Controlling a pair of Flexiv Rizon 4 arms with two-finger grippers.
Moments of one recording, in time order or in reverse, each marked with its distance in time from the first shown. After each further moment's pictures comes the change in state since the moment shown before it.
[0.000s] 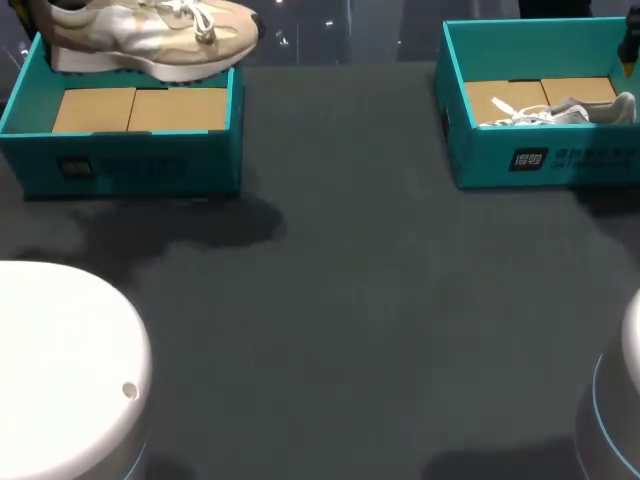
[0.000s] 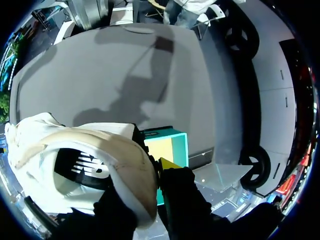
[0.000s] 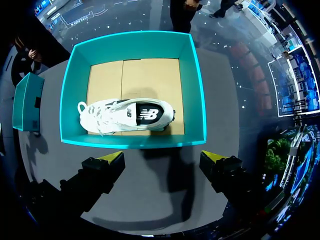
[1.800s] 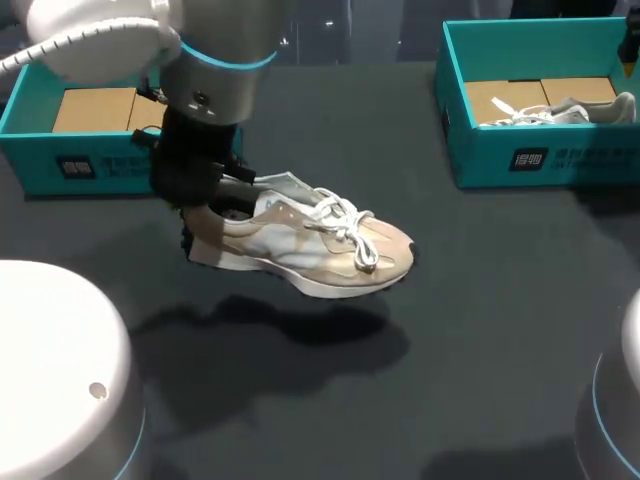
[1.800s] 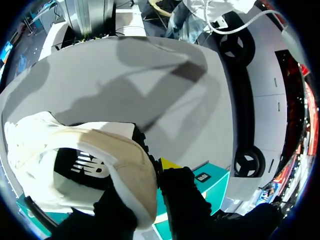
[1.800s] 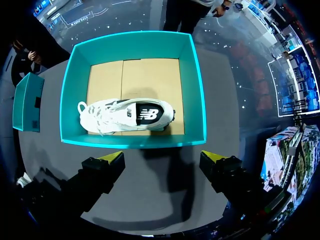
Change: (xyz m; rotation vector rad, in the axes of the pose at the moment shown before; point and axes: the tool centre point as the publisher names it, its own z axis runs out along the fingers) left arm -0.230 -0.197 0.067 0.004 0.138 0.066; right arm 0.000 0.000 0.000 0.000 0.000 0.000
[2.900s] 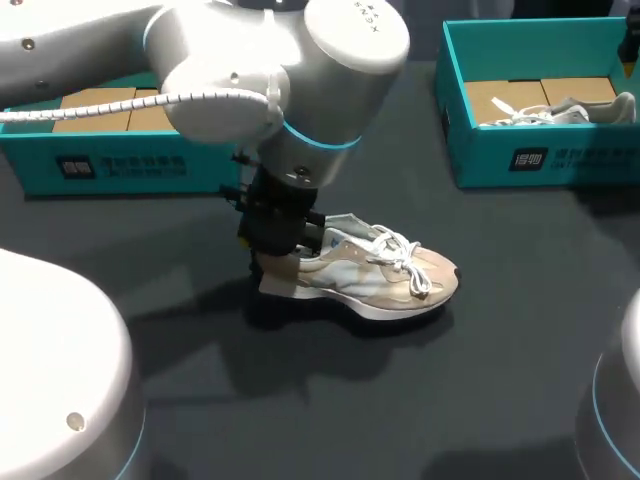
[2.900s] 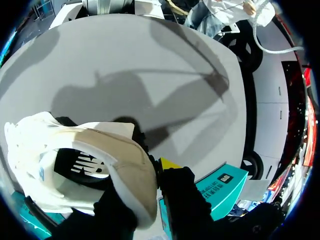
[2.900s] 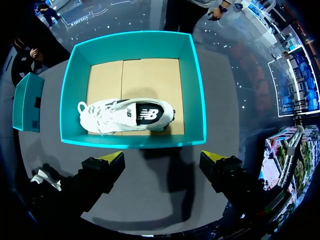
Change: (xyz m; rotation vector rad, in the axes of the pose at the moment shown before) left arm -0.098 0.025 0.066 -0.016 0.022 -0.077; right arm 0.000 0.000 0.000 0.000 0.000 0.000
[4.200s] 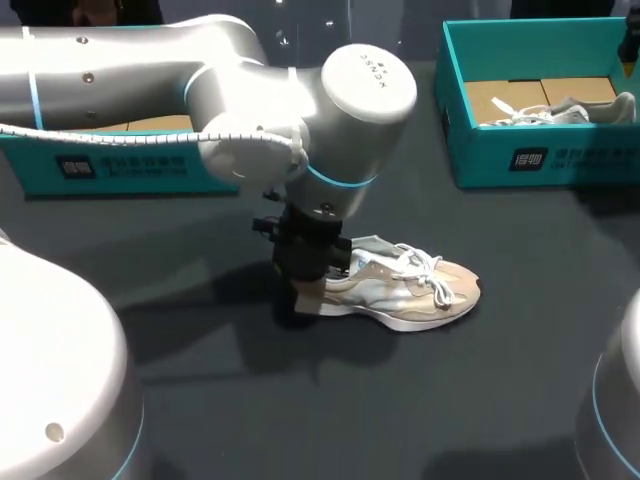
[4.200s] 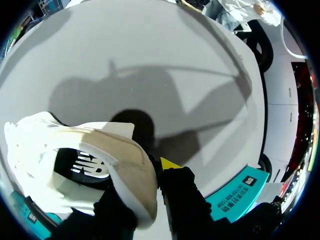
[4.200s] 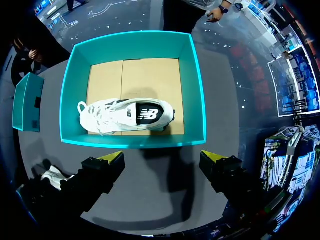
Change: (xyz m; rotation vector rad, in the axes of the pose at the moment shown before) left arm -0.065 0.013 0.059 -0.004 -0.079 -0.022; right arm 0.000 0.000 0.000 0.000 0.000 0.000
